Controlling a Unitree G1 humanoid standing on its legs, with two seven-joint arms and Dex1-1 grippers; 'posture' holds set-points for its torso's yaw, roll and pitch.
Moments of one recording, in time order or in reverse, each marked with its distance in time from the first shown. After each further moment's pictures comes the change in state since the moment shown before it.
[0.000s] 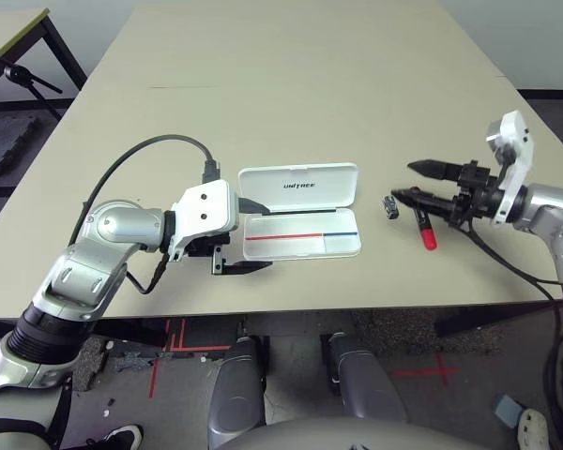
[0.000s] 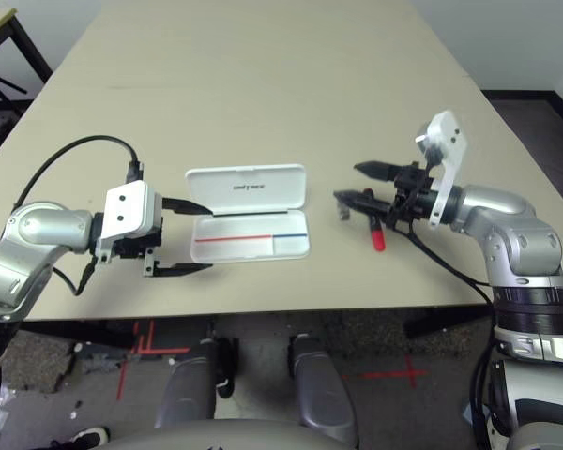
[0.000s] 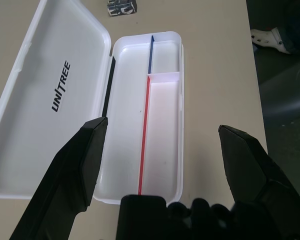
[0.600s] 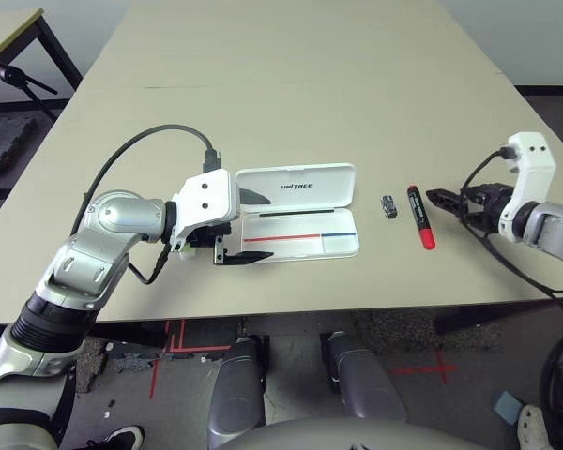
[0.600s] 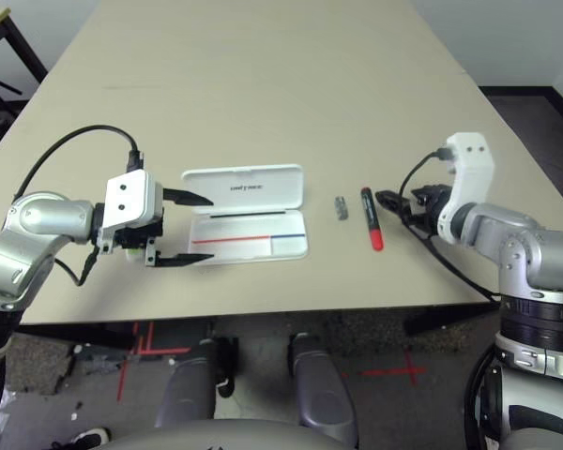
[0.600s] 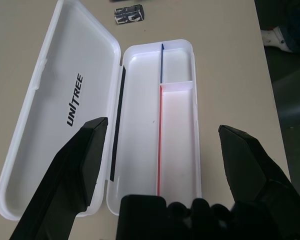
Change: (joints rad) left arm -0.055 -0.007 -0.012 0.039 0.003 -0.006 -0.002; right arm 0.119 0.059 0.038 -0.073 0.007 0.304 -0.197
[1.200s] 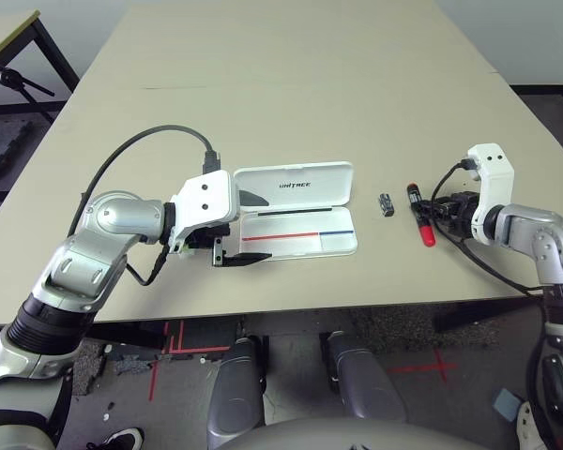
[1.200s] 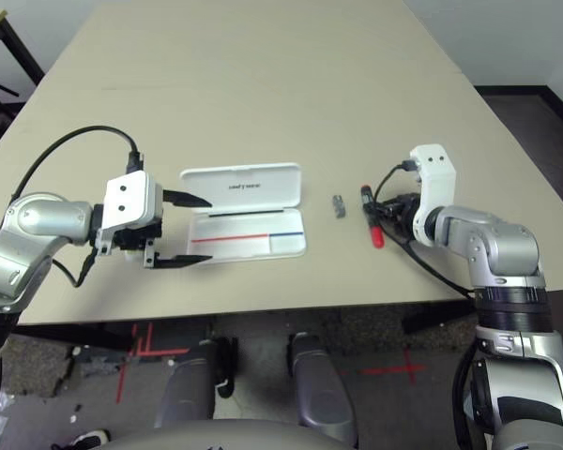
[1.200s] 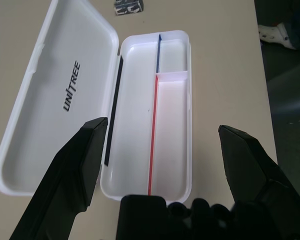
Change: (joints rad) left arm 0.017 0.022 0.010 -0.028 0.000 0.025 0.007; right arm -0.088 -0.087 0.087 0.173 -0.093 -0.100 0.064
